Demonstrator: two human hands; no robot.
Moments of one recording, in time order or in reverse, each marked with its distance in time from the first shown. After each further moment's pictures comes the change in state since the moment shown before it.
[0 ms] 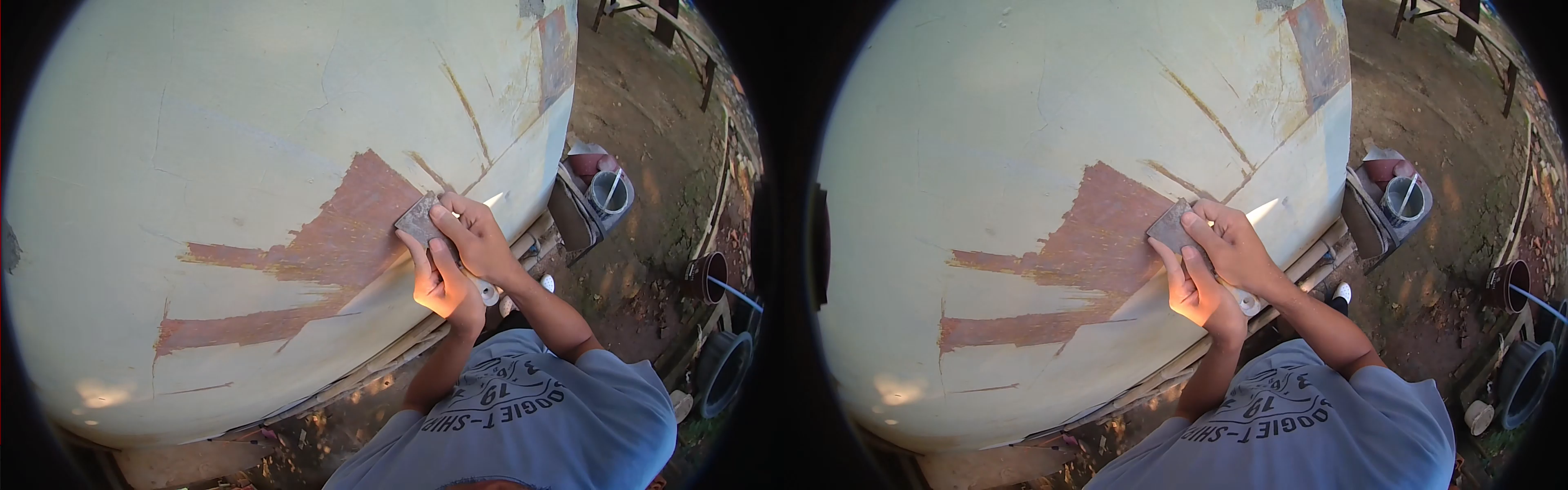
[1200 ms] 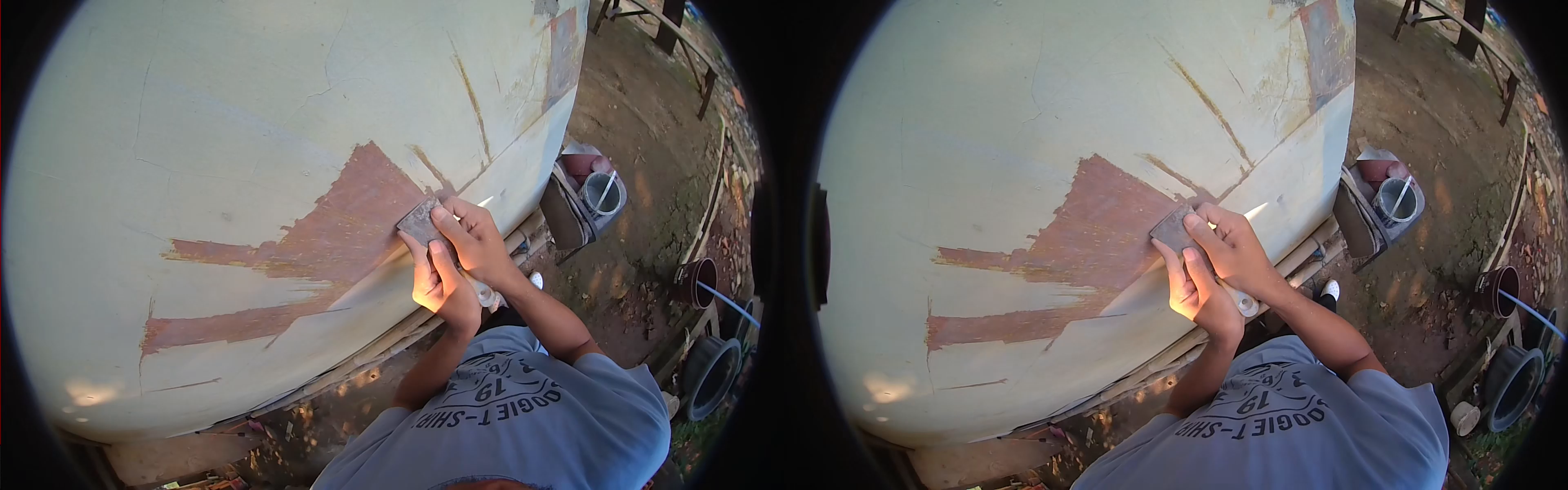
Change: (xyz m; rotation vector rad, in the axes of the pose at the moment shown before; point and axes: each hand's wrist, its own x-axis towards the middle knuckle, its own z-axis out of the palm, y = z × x) left_hand -0.001 -0.004 -0.001 0.023 0.053 -0.045; right_hand -0.007 0.005 -0.001 -0.068 0.019 0.020
